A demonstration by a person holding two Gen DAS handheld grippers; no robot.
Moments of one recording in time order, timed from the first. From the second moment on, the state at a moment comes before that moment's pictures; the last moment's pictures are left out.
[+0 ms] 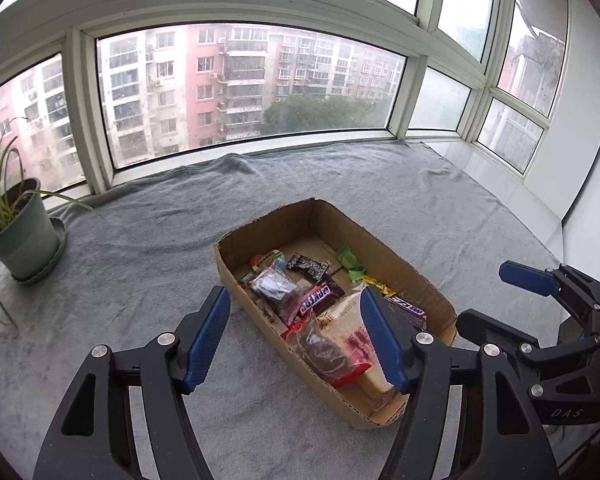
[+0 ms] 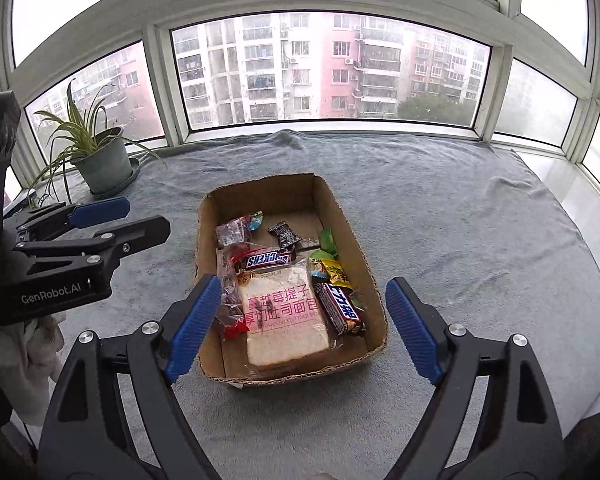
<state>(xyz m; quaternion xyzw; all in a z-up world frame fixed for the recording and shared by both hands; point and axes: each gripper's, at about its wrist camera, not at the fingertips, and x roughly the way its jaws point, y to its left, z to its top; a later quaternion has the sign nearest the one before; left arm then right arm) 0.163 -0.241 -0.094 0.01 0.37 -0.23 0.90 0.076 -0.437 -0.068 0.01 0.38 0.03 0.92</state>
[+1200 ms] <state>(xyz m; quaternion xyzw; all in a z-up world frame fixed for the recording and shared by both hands) 0.122 -0.225 -0.080 0.00 0.36 -0.21 0.91 0.061 -0.426 -0.058 0.00 0.37 0.01 0.93</state>
